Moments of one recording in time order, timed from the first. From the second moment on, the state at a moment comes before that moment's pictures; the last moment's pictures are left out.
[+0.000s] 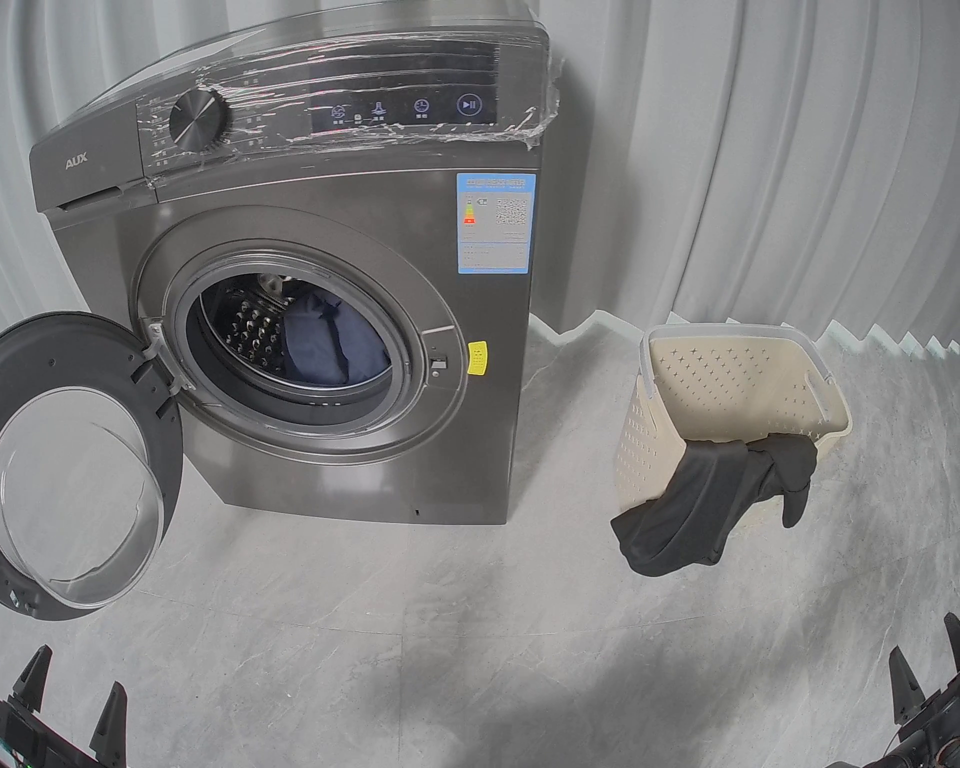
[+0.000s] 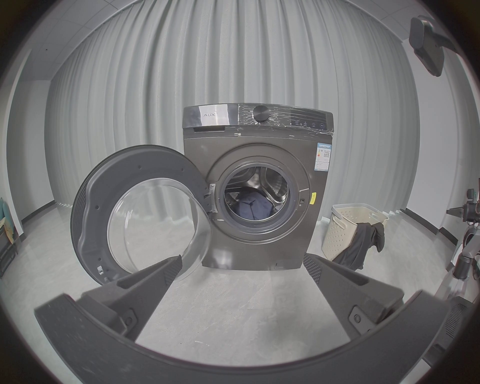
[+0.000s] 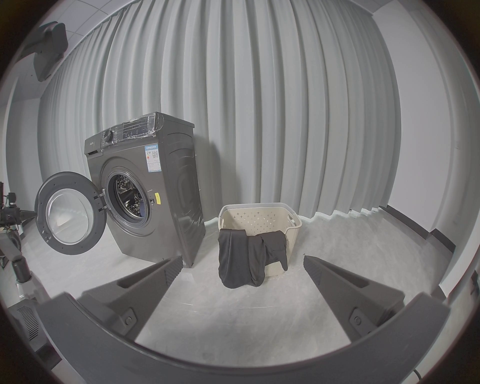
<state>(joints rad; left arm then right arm) 0.00 0.01 -0.02 0.01 0.01 -0.01 0.00 0.01 -0.02 0.01 -0.02 0.02</state>
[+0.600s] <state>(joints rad) 0.00 0.01 -0.02 0.01 0.02 -0.01 0.00 0.01 -0.02 0.00 -0.01 0.00</state>
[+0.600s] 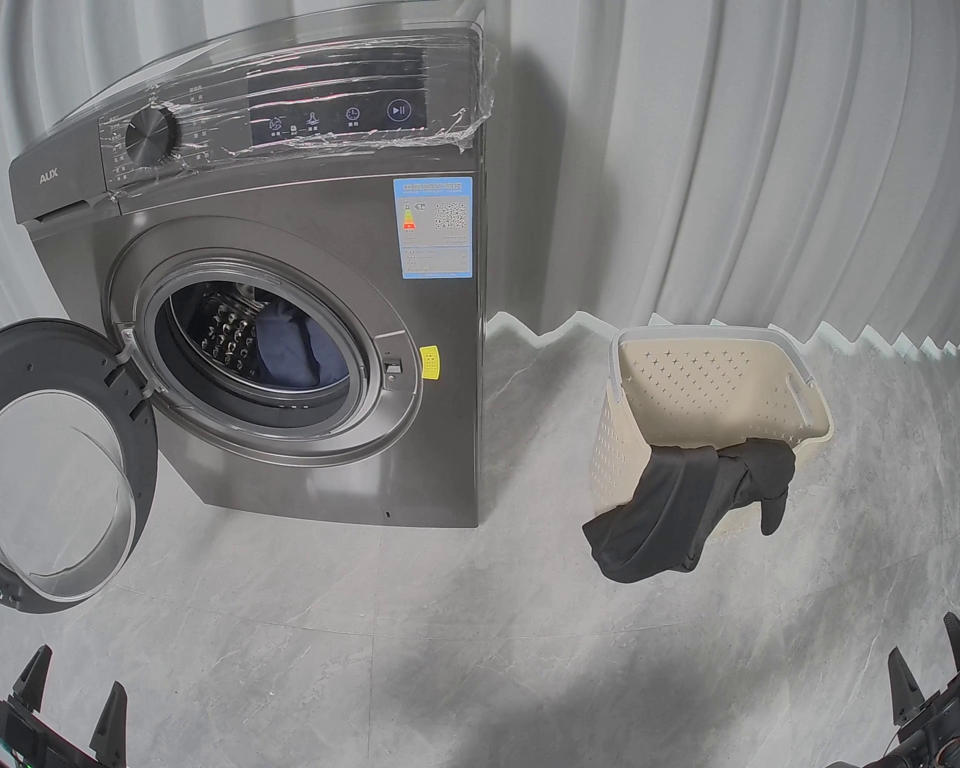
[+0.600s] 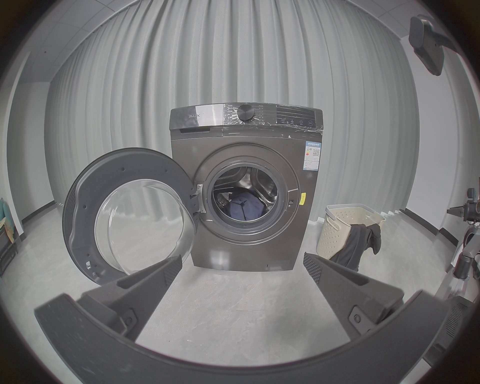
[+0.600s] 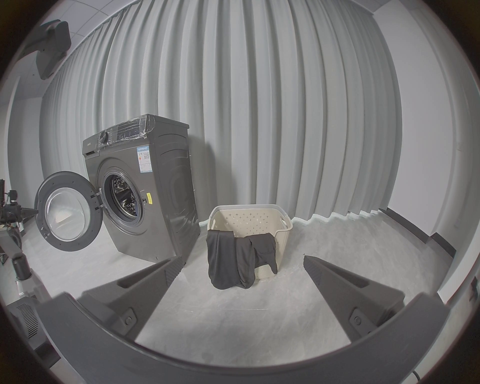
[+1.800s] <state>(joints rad) 0.00 0.01 -0.02 0.01 0.01 -0.01 0.00 0.01 -0.02 0.00 -0.01 0.00</state>
